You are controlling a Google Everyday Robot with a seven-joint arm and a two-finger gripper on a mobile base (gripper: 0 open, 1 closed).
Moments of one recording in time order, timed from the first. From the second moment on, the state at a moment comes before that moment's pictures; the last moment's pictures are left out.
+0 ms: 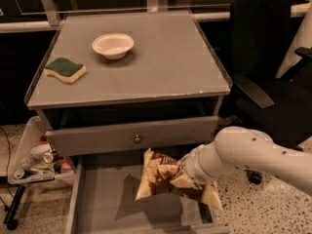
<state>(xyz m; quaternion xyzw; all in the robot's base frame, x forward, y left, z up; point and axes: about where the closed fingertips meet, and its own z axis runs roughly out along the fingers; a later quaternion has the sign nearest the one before) 0.448 -0.084 0.619 -0.53 0.81 0.15 0.23</state>
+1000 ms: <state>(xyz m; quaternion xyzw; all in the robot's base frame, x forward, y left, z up) 0.414 -0.090 0.783 -0.53 0.81 0.01 0.25</state>
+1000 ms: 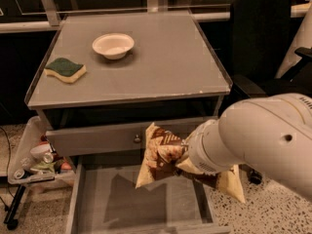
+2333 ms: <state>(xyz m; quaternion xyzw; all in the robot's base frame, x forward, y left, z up) 0.528 -0.113 0.913 -0.51 0.77 -0.06 0.38</state>
